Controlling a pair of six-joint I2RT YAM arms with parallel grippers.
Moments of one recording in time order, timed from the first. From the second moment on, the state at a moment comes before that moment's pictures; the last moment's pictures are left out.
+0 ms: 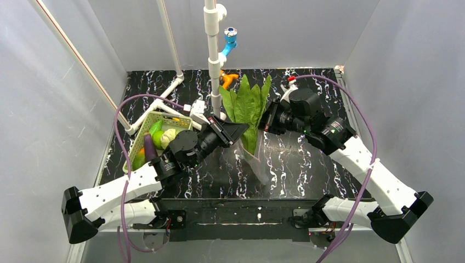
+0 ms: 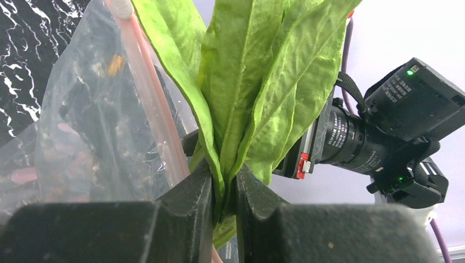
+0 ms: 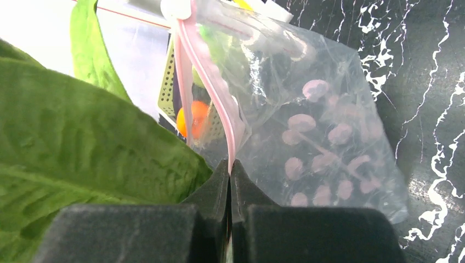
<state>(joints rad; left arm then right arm) -1.04 0.99 0.84 0.20 -0.27 -0.96 0.73 1.13 1.31 -0.67 -0.14 0.85</state>
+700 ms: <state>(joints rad) -1.06 0.97 0.98 -0.21 -0.26 -0.93 0.70 1.09 1.31 -0.64 -0.14 0.84</state>
